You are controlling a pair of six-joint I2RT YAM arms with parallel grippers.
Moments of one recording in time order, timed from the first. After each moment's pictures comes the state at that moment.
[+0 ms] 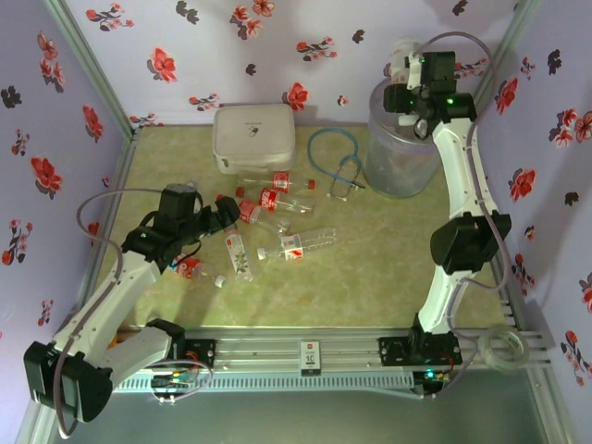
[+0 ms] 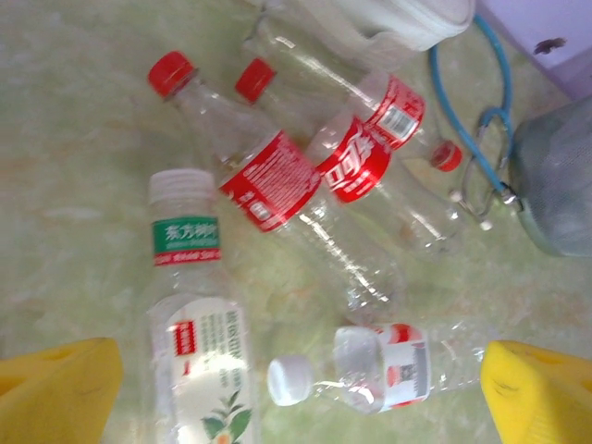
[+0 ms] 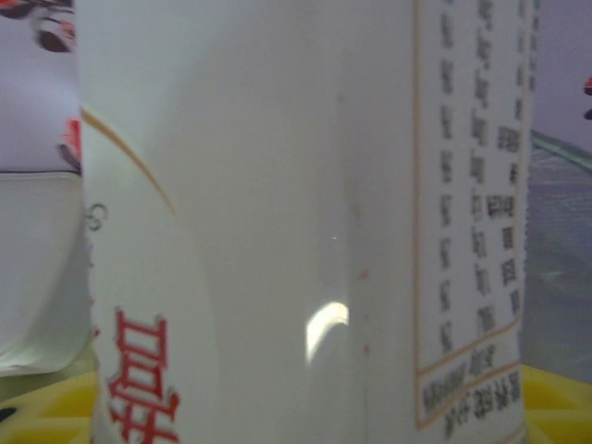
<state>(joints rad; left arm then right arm) -0.39 0.99 0.86 -0.62 0.04 -0.76 0.08 1.95 2.21 -0.85 -0.04 0.01</state>
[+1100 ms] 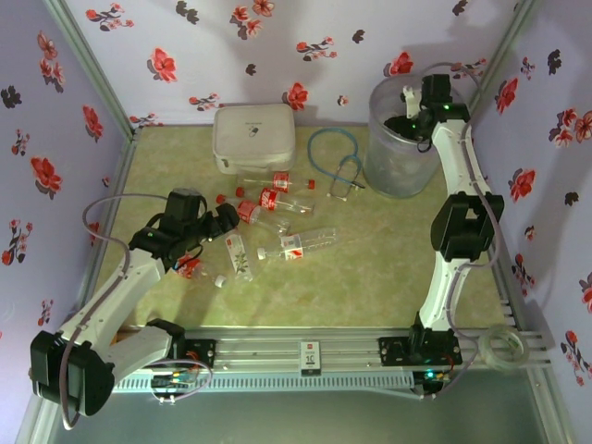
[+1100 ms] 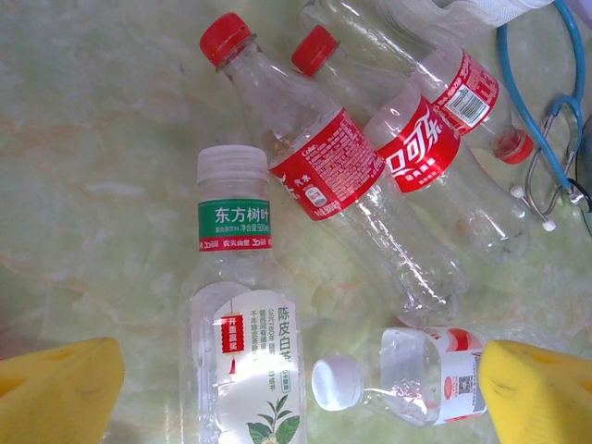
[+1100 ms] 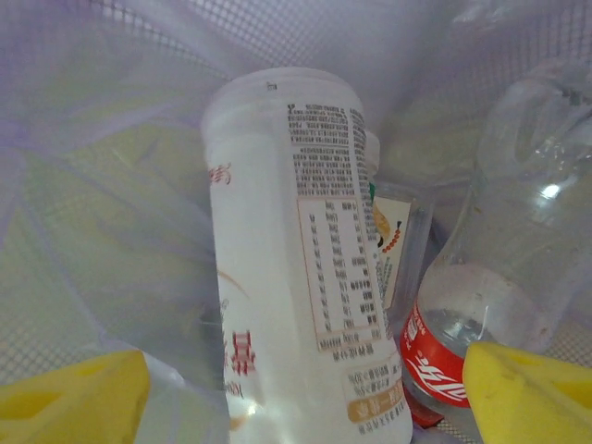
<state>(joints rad) -0.39 1.04 0.81 -0.59 0.01 -0.77 0.01 2.05 2.09 -0.92 -0.13 -0.16</state>
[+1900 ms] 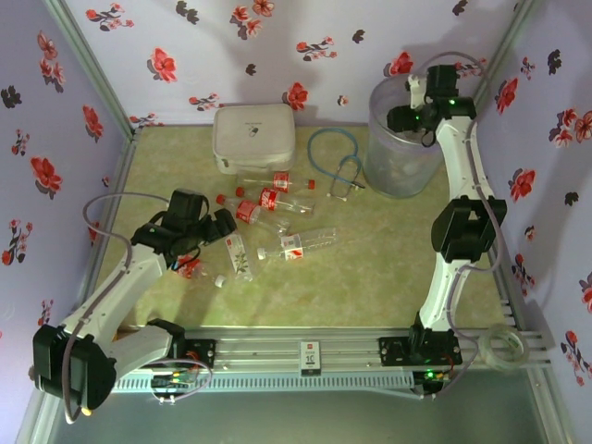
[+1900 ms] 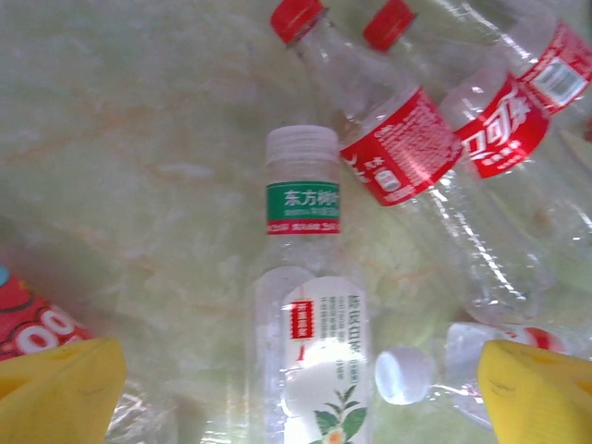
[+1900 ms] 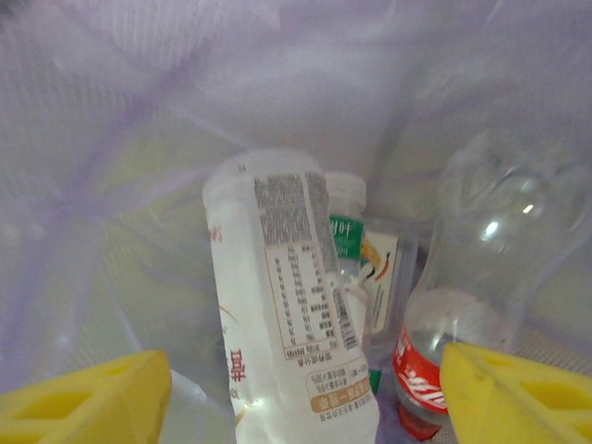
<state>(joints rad) -0.39 1.08 0.85 -0.71 -0.07 -0.73 0.00 2.04 2.19 -0.94 -0.14 -0.12</state>
